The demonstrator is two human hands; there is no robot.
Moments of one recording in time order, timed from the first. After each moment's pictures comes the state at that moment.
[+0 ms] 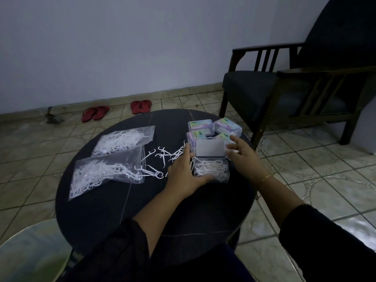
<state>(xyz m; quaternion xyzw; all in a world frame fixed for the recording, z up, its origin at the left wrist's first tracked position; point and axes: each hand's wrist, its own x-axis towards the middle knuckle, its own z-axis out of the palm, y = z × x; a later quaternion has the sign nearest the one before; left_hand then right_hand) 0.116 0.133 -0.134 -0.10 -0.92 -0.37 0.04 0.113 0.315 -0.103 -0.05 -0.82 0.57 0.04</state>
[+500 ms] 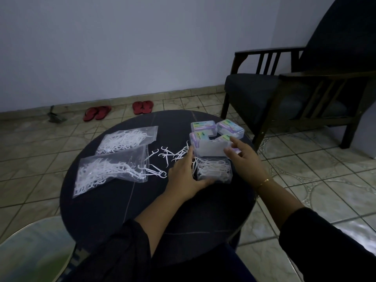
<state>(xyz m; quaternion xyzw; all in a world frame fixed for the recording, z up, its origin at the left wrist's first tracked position) 0.121 0.123 -0.139 -0.11 -0.94 -0.33 0.04 0.117 0.309 -0.105 -0.01 -0.85 0.52 0.08</state>
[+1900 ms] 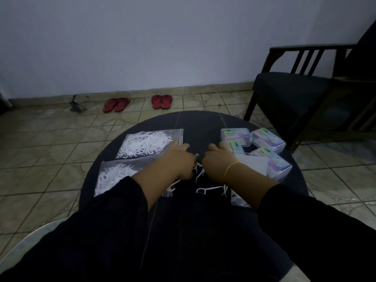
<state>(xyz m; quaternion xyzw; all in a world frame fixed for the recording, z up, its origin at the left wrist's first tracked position) 0.022 0.046 -0.089 -0.21 -0.95 0.20 -0.11 0.033 0.178 -0.083 0.29 -0.93 -0.21 -0.03</state>
